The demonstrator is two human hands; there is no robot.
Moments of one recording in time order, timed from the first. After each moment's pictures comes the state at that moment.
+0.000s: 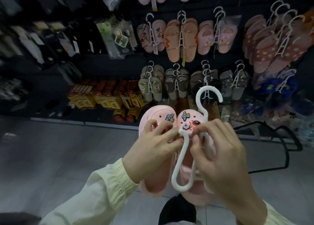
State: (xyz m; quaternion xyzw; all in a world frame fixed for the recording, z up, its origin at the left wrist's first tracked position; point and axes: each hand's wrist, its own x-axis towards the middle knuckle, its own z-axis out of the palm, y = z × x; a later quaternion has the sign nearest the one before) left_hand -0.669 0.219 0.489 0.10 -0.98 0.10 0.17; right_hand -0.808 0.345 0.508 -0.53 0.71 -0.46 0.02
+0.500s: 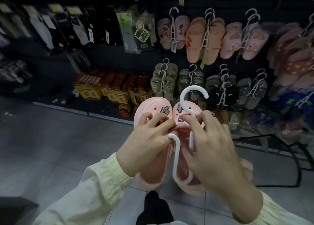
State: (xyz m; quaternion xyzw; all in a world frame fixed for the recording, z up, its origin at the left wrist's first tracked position) left_hand -0.611 0.128 0.491 0.16 -0.96 0.09 0.19; right_hand -0.763 0.239 0.521 -0.63 0.74 -0.23 -0.03
